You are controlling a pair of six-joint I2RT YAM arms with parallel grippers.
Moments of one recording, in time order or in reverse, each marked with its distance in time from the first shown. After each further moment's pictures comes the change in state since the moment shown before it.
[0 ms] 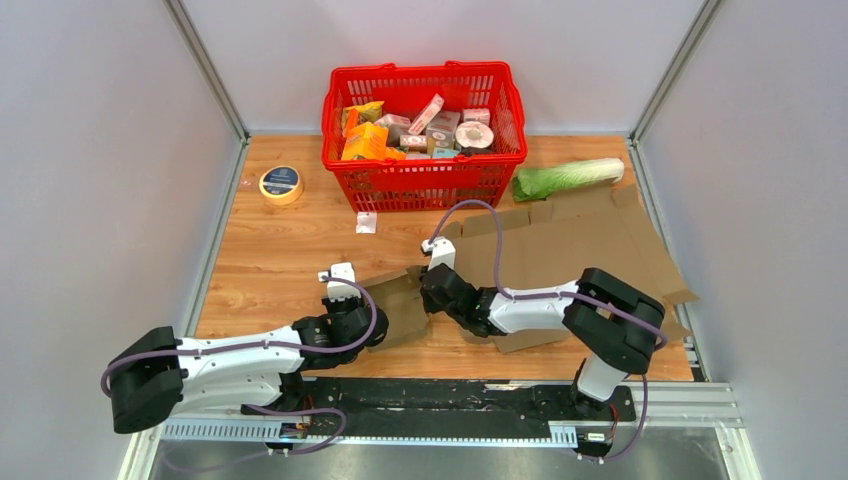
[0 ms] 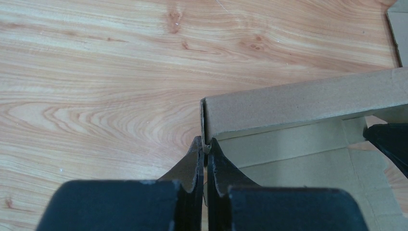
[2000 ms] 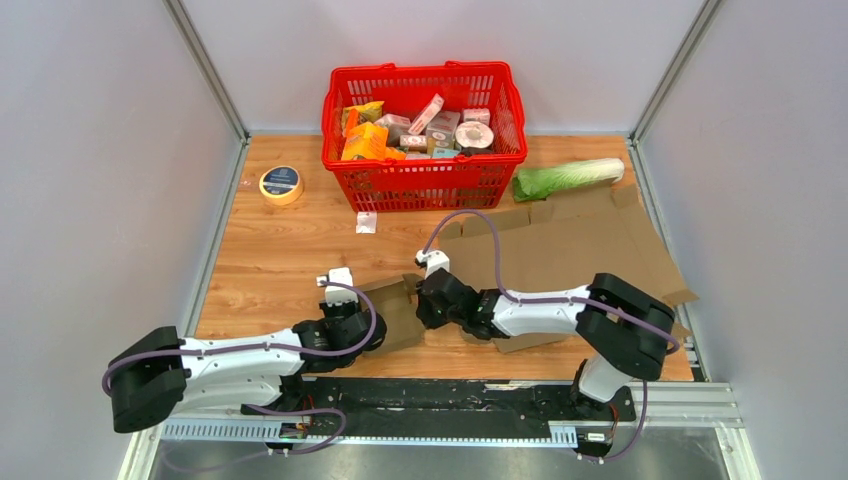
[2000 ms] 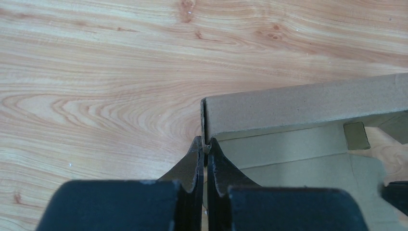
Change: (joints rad) left arm -0.006 0.003 -0.045 0.004 -0.011 -0.017; right arm 0.035 -0.077 0.005 -0.159 -0.192 0.054
